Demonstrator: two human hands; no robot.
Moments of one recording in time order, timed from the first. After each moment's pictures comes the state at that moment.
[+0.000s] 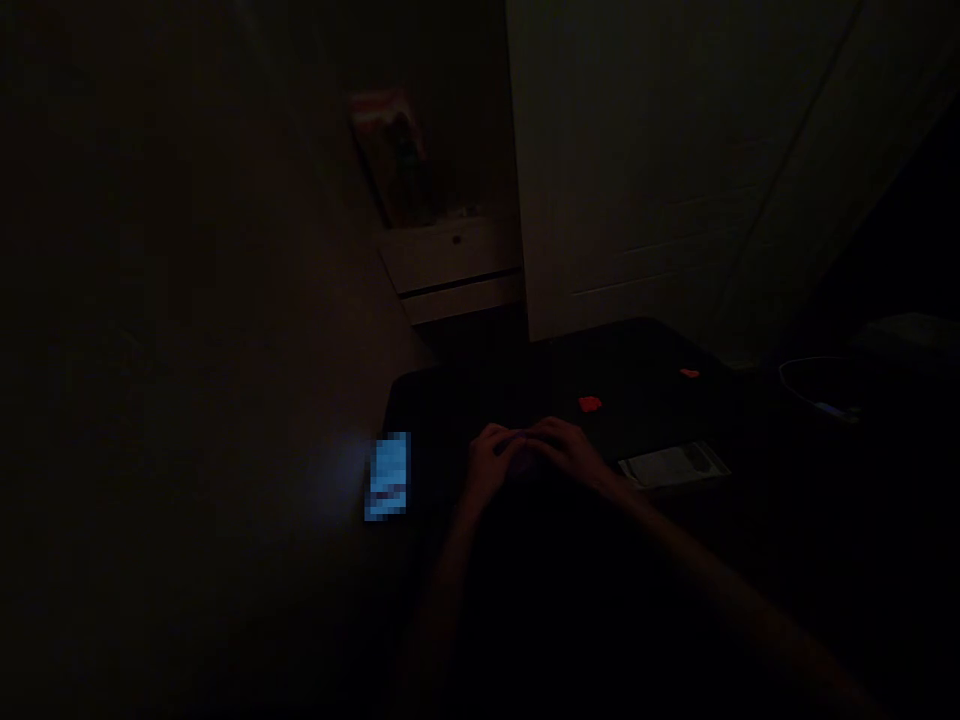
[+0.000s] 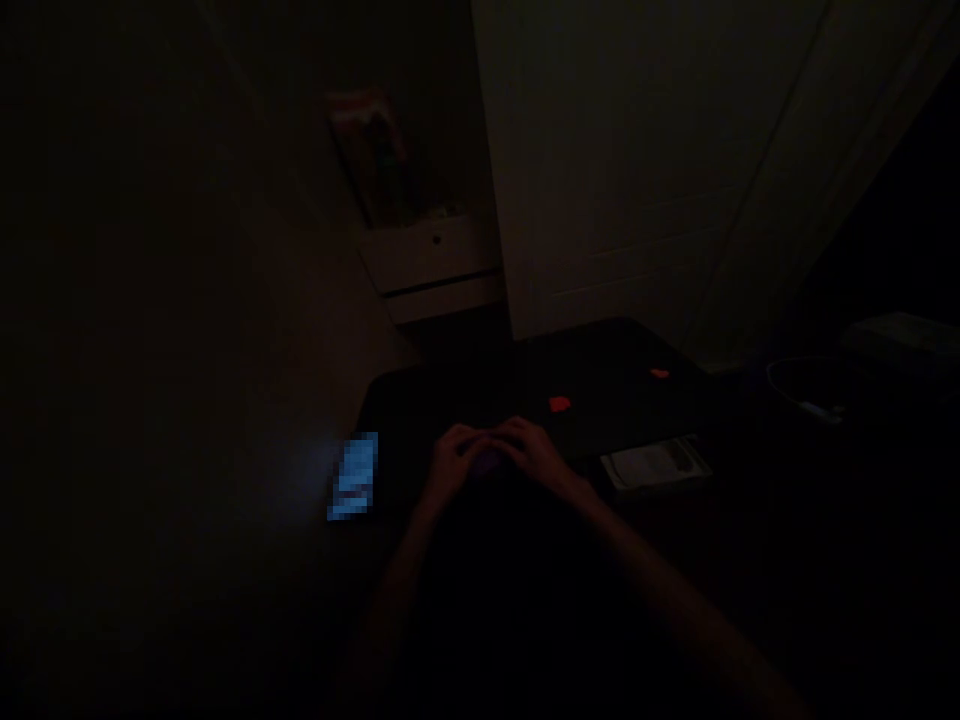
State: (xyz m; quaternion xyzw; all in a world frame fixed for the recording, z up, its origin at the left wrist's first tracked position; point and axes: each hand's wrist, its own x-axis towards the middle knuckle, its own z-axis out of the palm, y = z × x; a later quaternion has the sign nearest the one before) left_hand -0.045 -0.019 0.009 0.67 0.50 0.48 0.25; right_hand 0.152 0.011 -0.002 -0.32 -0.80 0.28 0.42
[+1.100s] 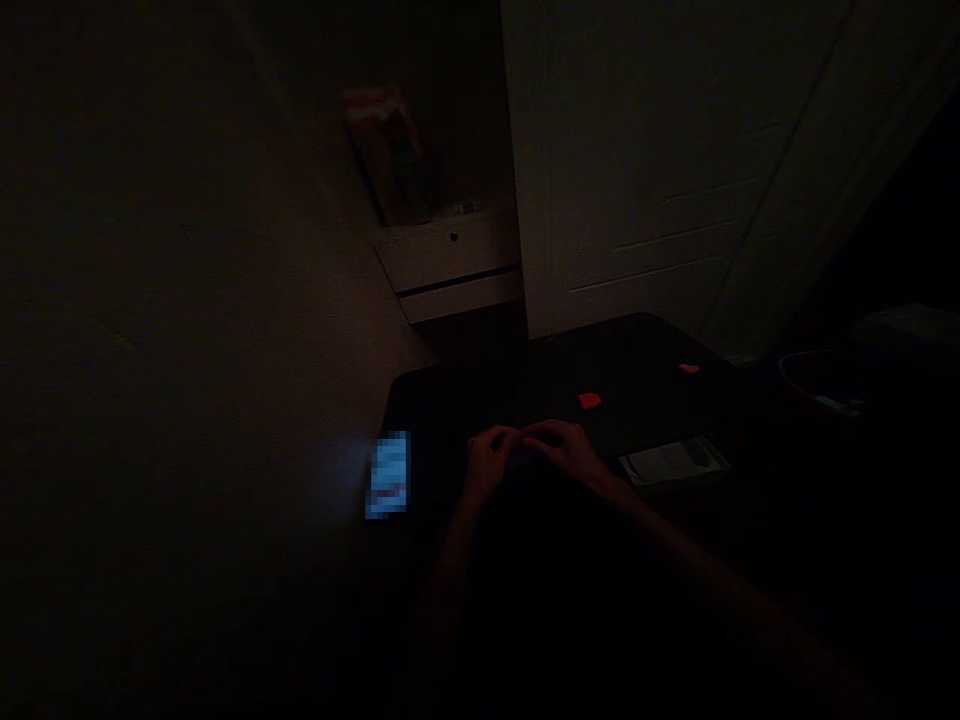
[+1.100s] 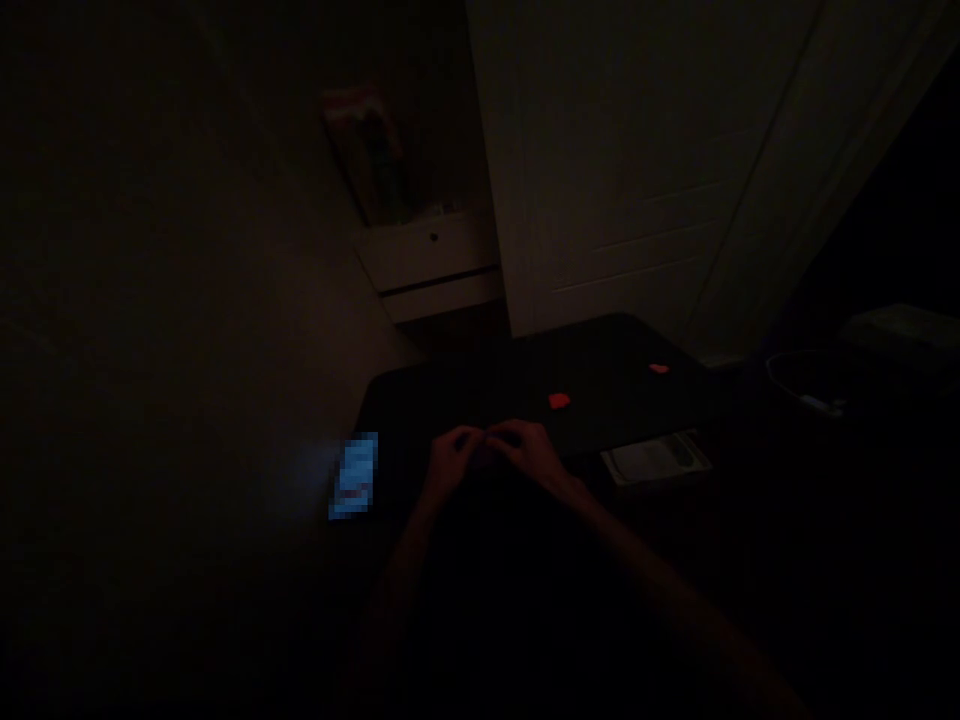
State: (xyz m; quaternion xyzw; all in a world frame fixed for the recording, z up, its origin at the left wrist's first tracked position) left_hand -0.044 -0.021 0.017 0.64 0.54 0.47 0.29; right_hand 0.140 0.004 0.005 -0.40 -0.75 0.32 0.43
